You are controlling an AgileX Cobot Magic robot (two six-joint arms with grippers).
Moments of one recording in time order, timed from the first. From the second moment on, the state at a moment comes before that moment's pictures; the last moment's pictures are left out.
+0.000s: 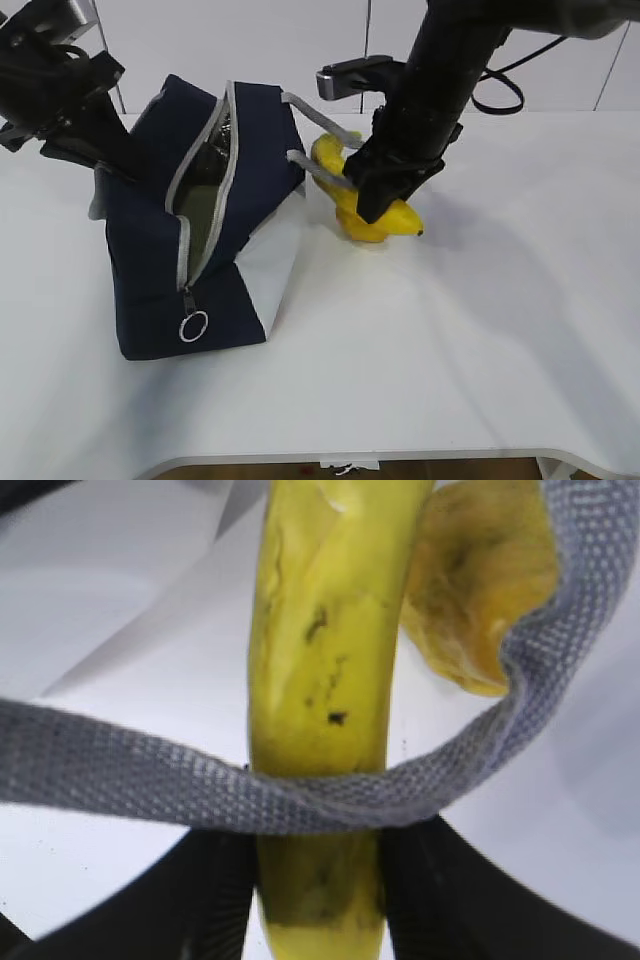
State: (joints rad) left arm -0.11 1.79 -1.47 -0.67 1.21 0.31; right arm 0.38 2.10 -1.86 0.19 1.23 -0.38
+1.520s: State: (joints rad) left arm -0.11 1.79 -1.47 -0.82 1.21 0.31; right arm 0.41 2.01 -1.94 0.86 1.20 -0.25
